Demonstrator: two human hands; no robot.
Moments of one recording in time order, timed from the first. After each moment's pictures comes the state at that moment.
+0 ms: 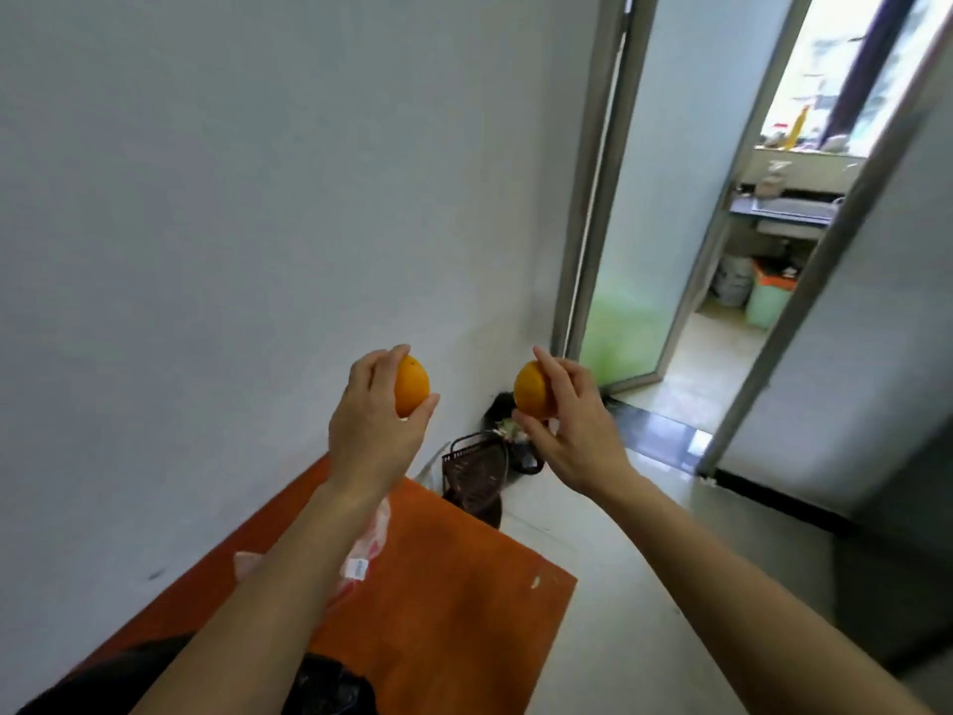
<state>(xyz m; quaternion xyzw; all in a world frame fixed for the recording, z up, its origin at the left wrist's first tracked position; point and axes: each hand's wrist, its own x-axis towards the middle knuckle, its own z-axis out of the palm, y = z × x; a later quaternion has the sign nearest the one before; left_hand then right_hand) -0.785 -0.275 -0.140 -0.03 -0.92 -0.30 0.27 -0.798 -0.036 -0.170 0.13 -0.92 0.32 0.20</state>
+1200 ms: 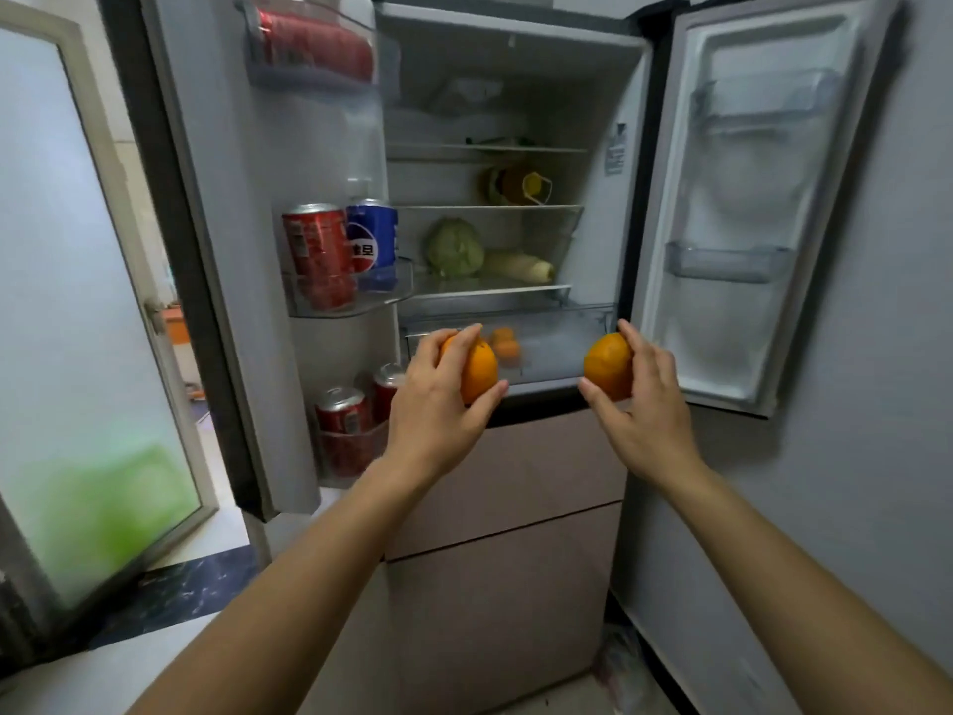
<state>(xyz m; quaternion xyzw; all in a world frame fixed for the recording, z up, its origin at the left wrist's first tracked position) -0.490 0.618 -0.034 -0.56 -0.67 -0.45 0.21 -0.291 0.759 -0.048 -0.34 -0.80 0.12 0.48</state>
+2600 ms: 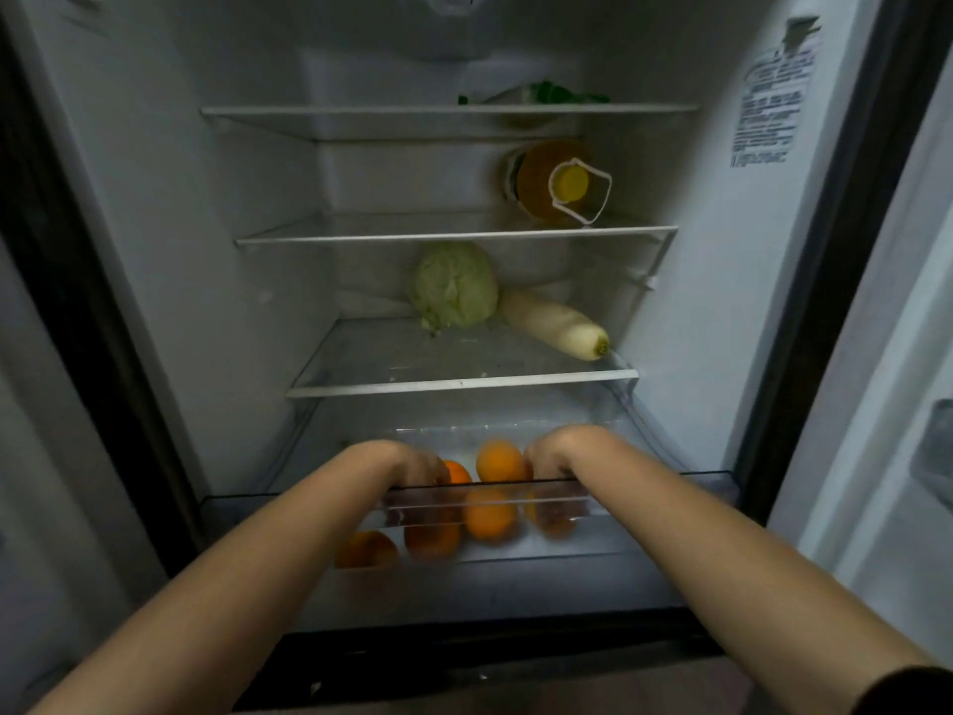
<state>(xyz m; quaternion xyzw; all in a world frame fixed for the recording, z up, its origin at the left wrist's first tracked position) -0.729 1.061 -0.020 -0.46 -0.82 0.12 -0.31 -0.615 1.224 -0.026 -0.28 -0.89 0.12 -0.34</state>
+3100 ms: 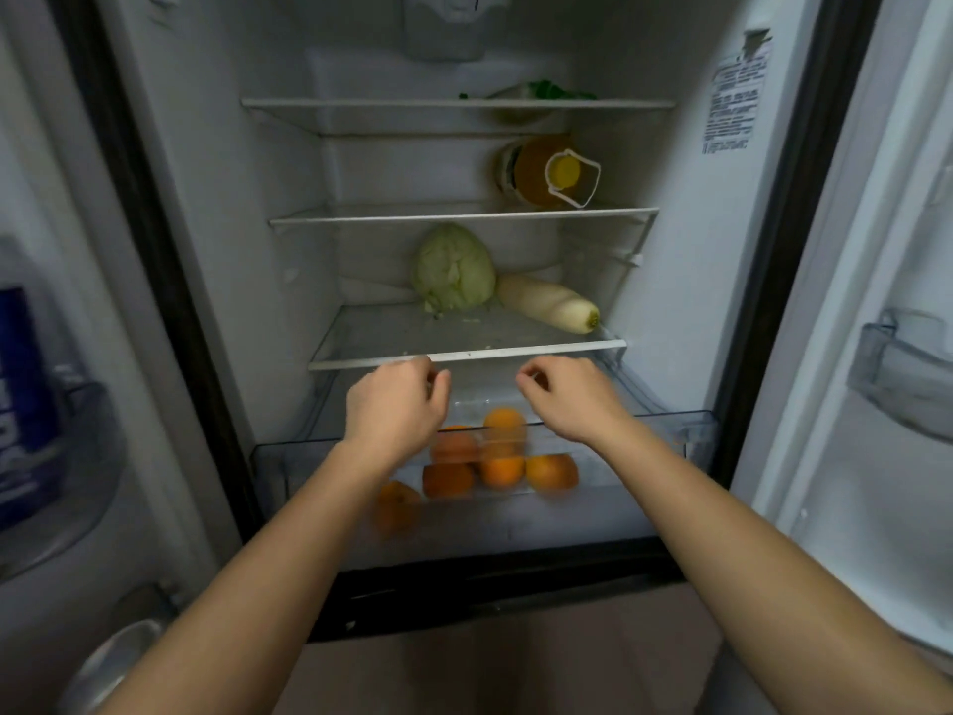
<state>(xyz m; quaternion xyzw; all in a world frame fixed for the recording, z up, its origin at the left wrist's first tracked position) -0.685 0.989 -0.007 -0.41 -0.86 -0.22 0.21 -0.556 1.159 -0.014 -0.28 -0.92 0.12 0.25</state>
